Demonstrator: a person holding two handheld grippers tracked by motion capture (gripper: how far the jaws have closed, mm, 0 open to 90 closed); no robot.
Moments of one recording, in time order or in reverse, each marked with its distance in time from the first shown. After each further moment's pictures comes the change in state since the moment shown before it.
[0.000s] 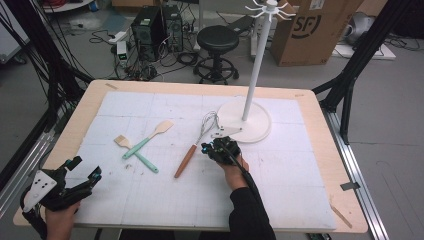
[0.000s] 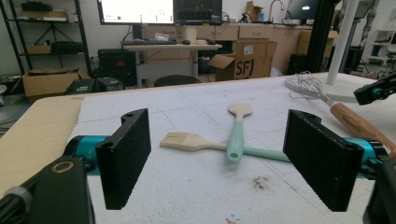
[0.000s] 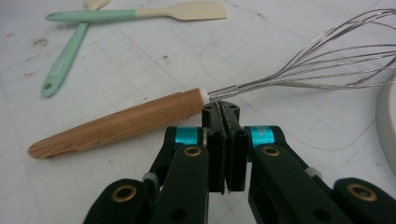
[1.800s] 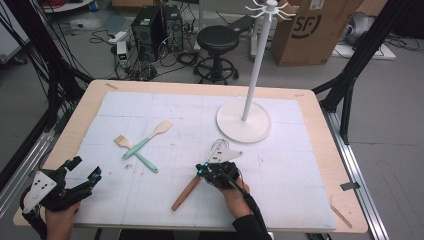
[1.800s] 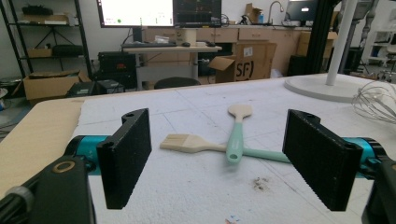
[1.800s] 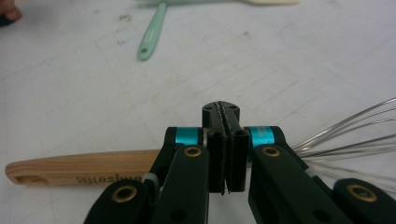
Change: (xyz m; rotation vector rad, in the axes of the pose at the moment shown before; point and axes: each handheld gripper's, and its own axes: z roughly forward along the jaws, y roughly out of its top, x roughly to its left) left arm -0.001 0.000 -0.001 -0.008 -0.002 0.008; right arm 0.050 -0.030 -0.037 -0.044 0.089 -0.039
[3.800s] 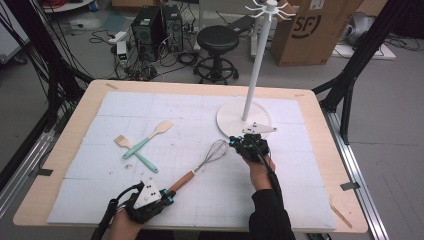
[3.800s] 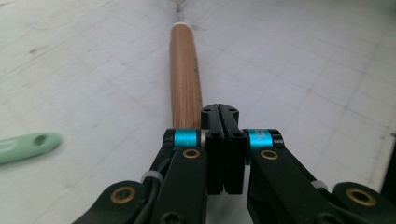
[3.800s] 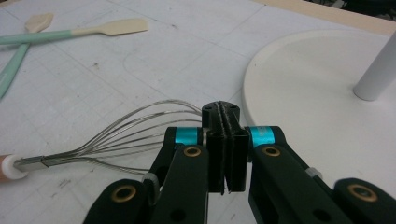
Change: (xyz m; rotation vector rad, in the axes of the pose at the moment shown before) left arm -0.173 0.004 0.075 0.560 -0.431 0.192; right arm -0.092 0.012 -0.034 -0.018 -0.238 0.125
